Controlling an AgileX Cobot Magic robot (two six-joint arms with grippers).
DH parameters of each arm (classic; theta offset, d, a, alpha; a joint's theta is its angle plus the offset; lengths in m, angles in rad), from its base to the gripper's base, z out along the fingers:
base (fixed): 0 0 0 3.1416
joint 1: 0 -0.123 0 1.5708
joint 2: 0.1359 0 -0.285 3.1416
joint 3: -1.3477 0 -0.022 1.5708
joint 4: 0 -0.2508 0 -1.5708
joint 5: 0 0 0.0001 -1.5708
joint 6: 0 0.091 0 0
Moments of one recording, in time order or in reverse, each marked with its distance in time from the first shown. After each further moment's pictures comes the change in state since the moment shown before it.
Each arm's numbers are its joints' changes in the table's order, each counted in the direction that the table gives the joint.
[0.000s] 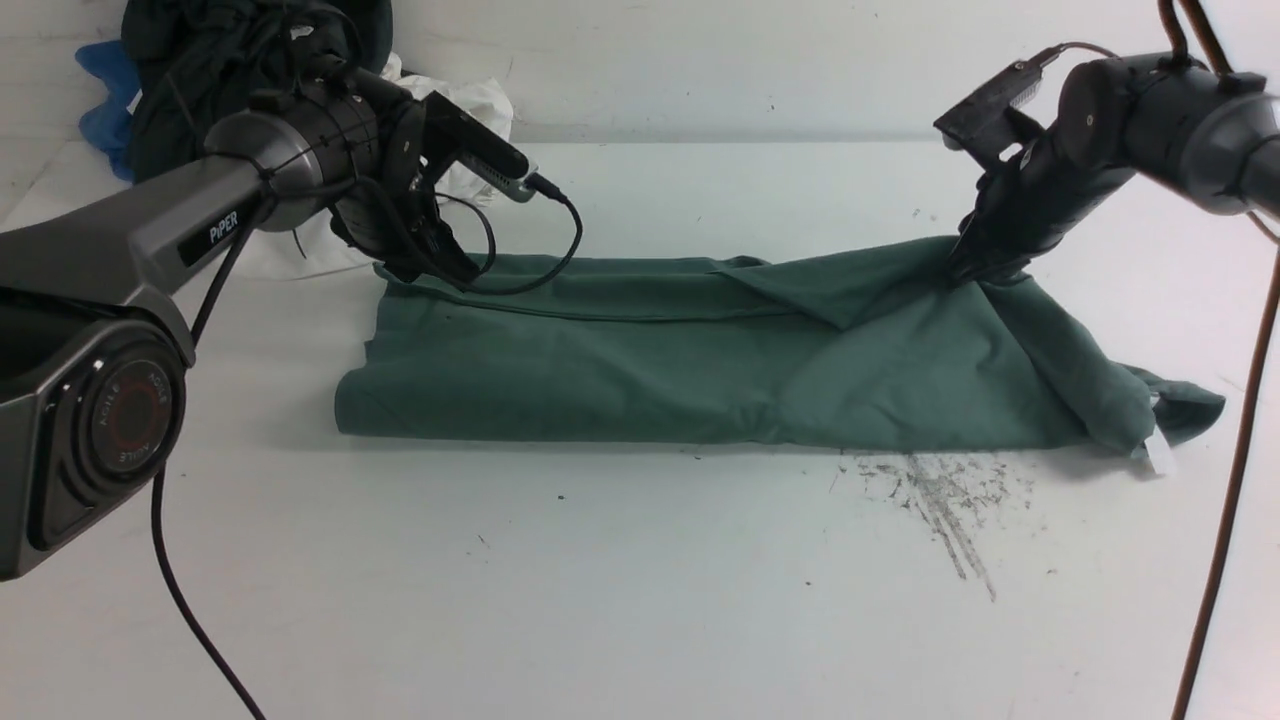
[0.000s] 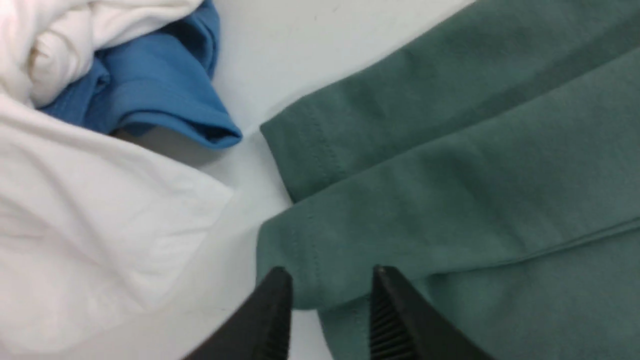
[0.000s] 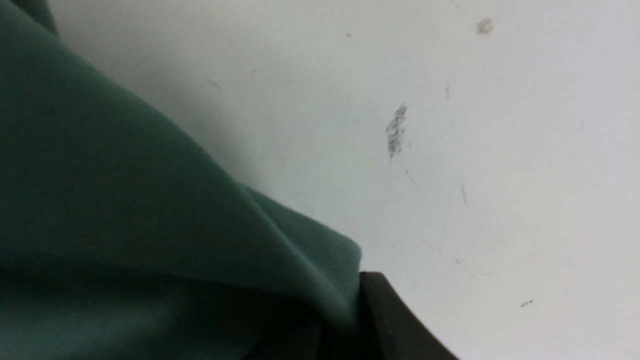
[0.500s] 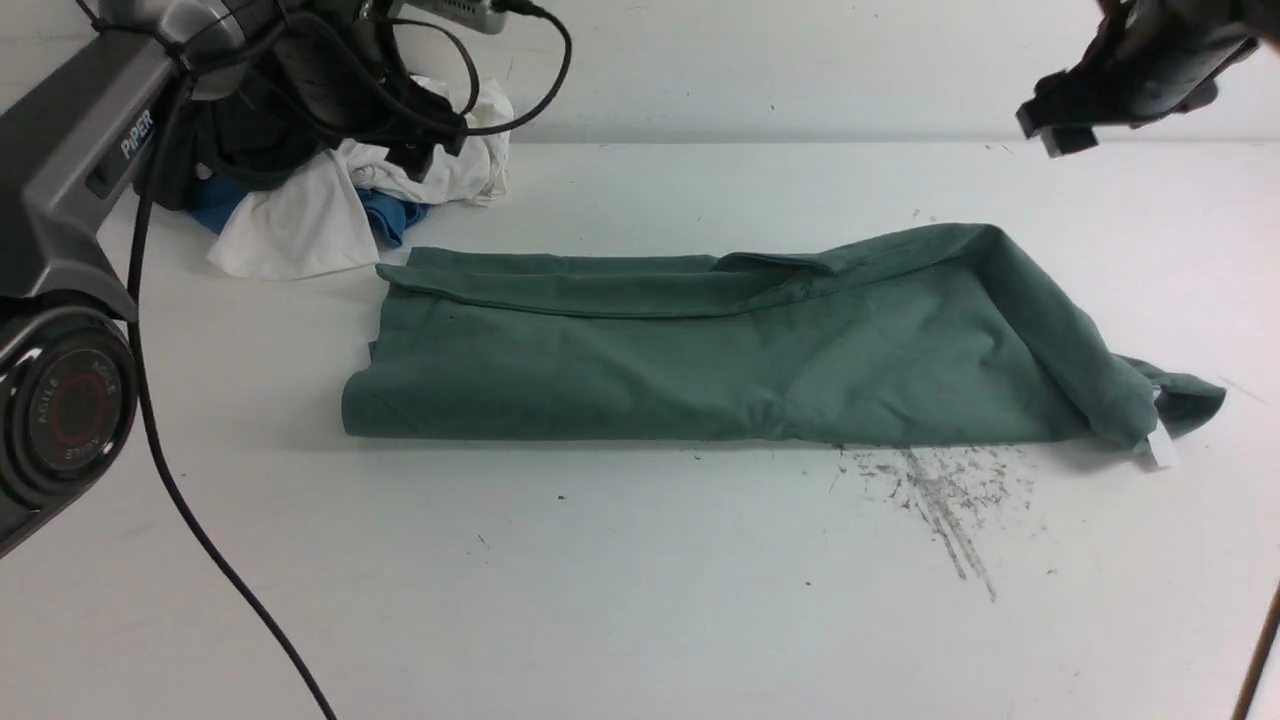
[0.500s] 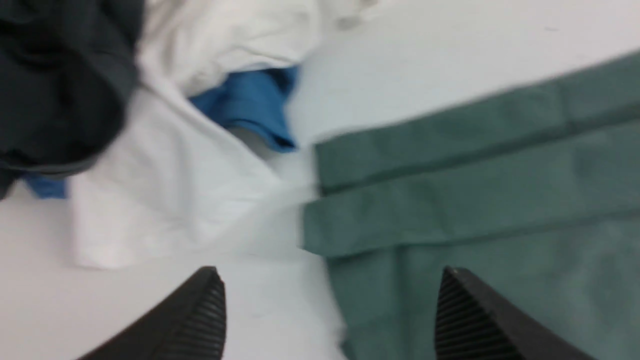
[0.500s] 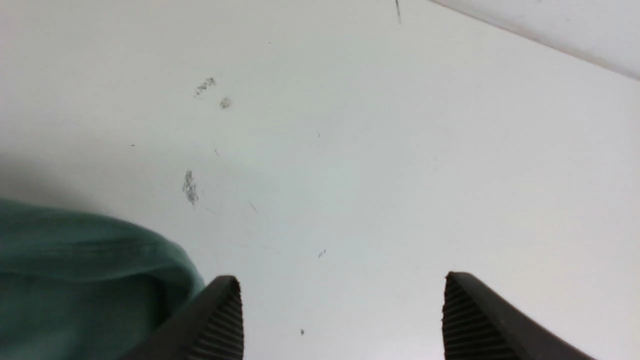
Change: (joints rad) right arm 0.042 -0.128 0.207 0.111 -0.283 0.367; left arm 0.006 -0.076 0.283 0.201 -0.368 -0.015
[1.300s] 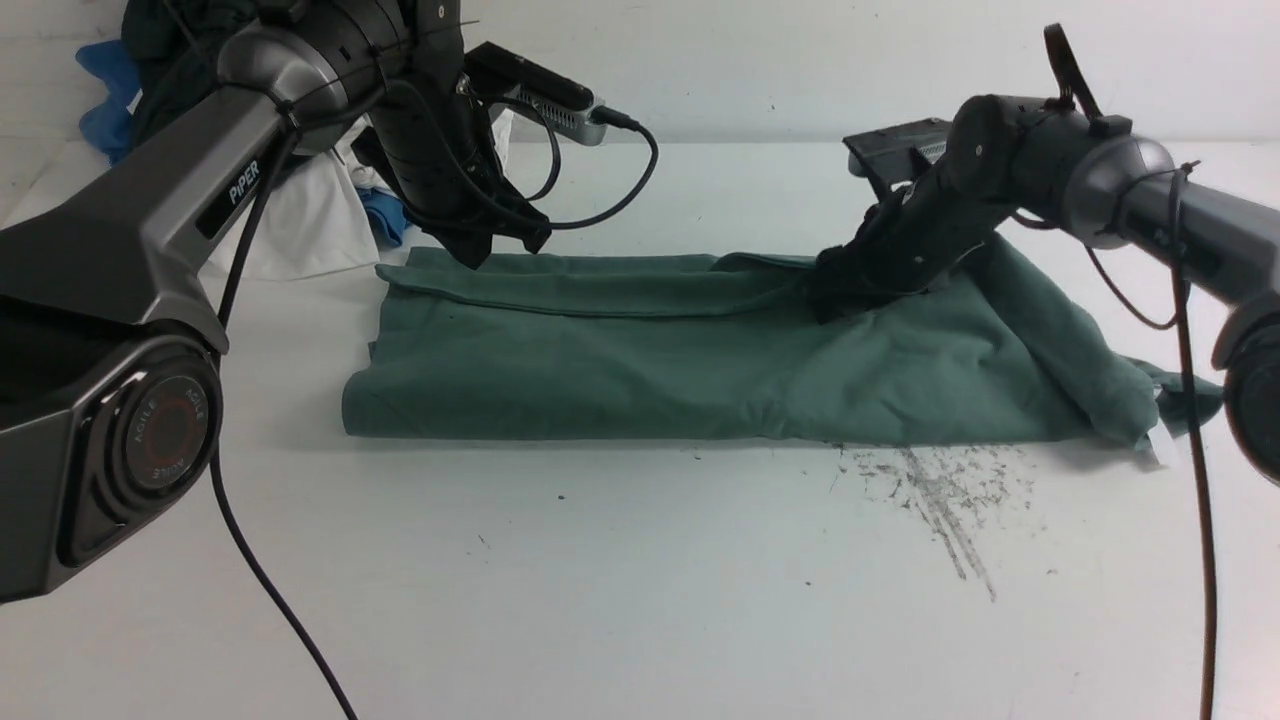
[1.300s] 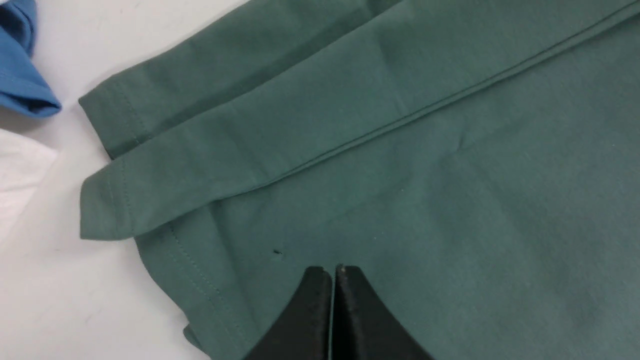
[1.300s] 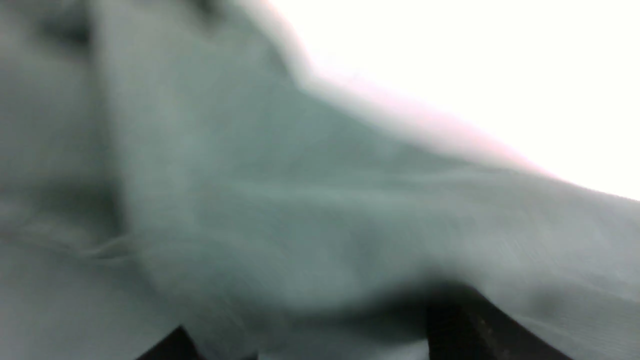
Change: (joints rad) right arm -0.143 0.230 -0.127 -0.319 0.296 -0.065; left arm 0.065 0.078 -0.007 0.075 -0.081 0.114
